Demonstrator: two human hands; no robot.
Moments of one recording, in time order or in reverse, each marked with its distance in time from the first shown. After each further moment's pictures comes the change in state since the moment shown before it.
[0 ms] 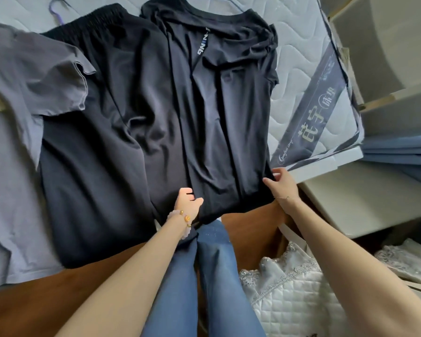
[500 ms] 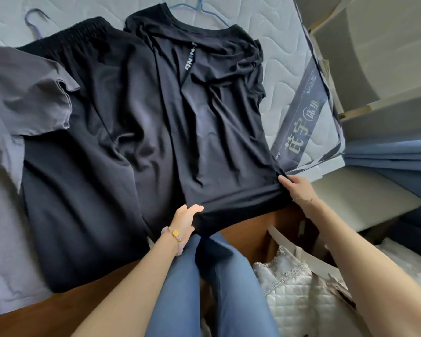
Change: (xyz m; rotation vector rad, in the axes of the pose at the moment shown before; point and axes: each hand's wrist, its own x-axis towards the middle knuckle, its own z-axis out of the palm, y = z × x) left_hand -0.011 0.018 0.001 -0.479 -0.284 -0.154; right_hand 0.021 0.007 -0.062 0.151 -0.034 0.007
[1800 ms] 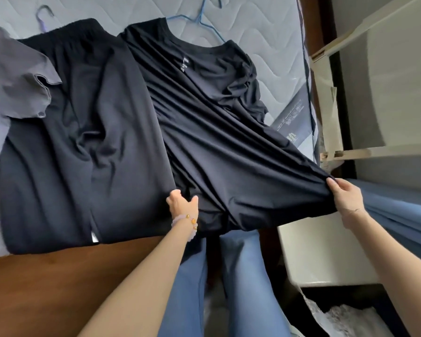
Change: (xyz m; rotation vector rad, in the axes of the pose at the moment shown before) left_hand 0.051 0.017 0.188 0.364 0.731 0.155; right_hand 0.153 0.016 -0.205 0.026 0.101 -0.090
